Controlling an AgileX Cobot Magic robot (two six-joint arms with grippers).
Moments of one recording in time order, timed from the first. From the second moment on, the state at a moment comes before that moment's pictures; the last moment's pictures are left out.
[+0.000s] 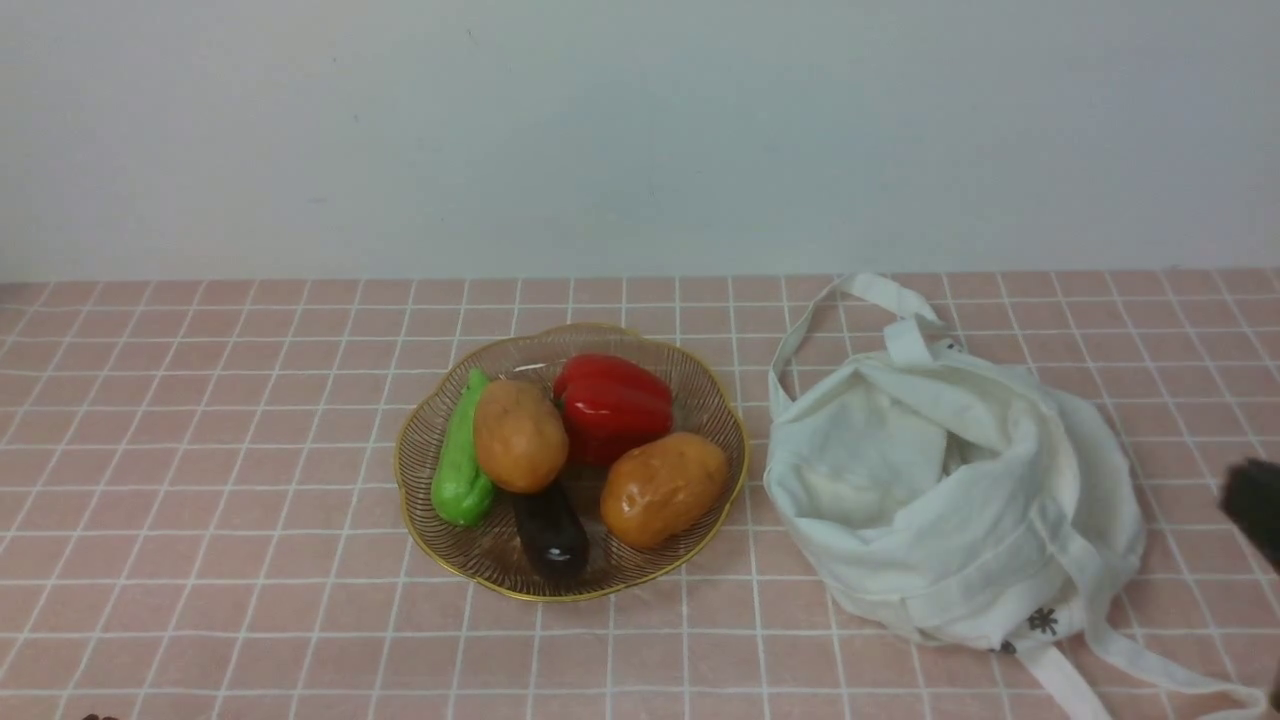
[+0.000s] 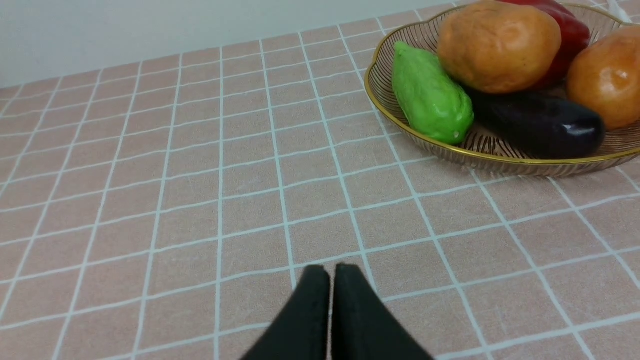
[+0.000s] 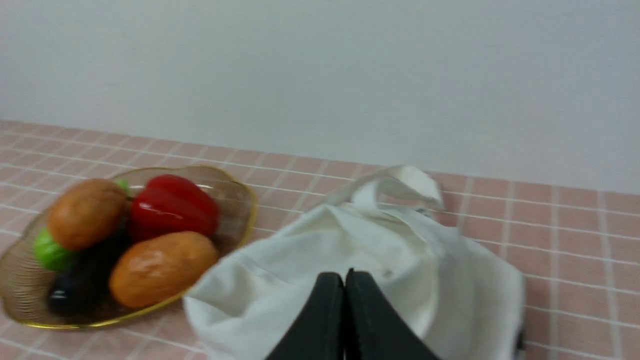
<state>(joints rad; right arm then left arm) 0.26 0.39 -0.26 0.10 0.25 -0.04 -0.13 -0.01 0.03 -0.03 0.38 0.11</state>
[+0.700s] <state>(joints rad) 0.07 -0.01 0.03 0.08 0.36 -0.04 -0.13 -0.01 0.03 -0.03 0.38 0.11</state>
